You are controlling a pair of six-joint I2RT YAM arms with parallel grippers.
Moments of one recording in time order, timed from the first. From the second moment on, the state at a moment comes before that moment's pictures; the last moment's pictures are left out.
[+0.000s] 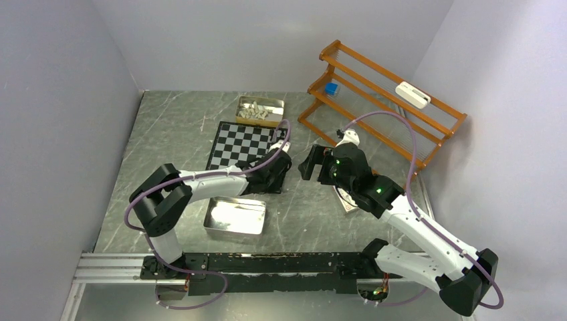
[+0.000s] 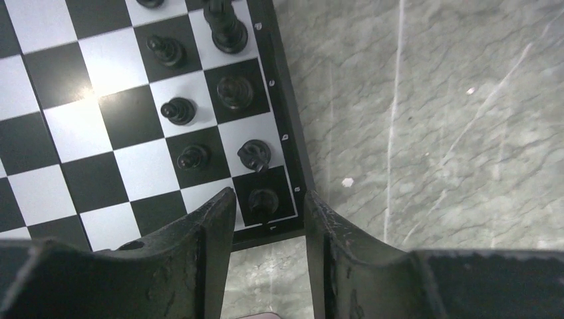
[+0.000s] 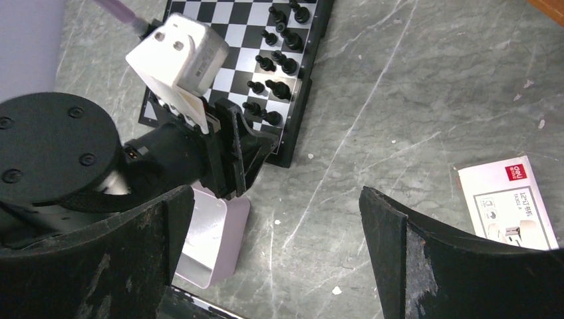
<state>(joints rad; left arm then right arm) -0.93 1.75 1.04 -0.16 -0.36 -0.44 0.71 0.94 0.87 -0.48 0.23 0.66</state>
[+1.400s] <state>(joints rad) -0.94 0.77 0.74 -0.46 -0.23 -0.71 0.71 0.63 0.73 -0.56 0.20 0.70</state>
